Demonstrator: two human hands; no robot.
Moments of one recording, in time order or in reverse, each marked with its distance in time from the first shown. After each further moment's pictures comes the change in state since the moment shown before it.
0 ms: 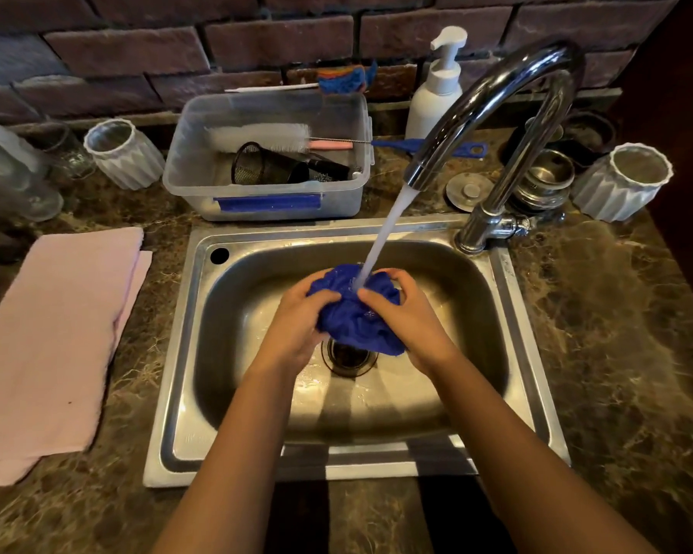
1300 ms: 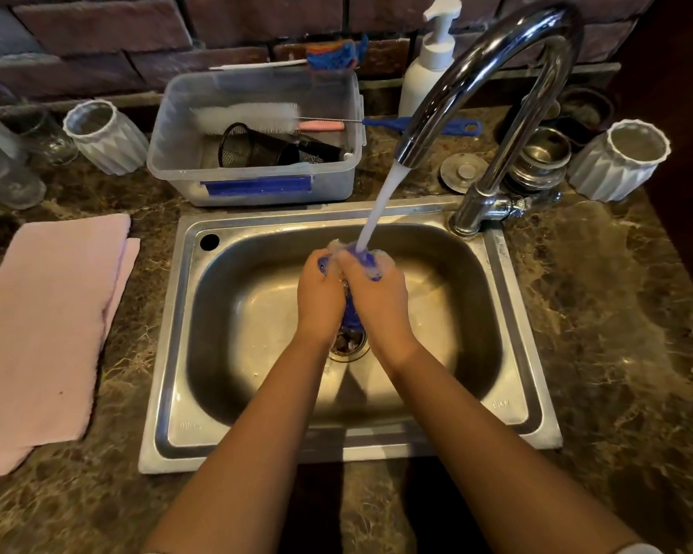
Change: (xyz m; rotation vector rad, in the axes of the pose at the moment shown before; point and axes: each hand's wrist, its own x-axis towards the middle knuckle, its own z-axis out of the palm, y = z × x) left_hand 0.011 -0.021 0.033 0.317 0.222 0.270; right_hand -0.004 -0.010 0.040 -0.018 0.254 -0.084
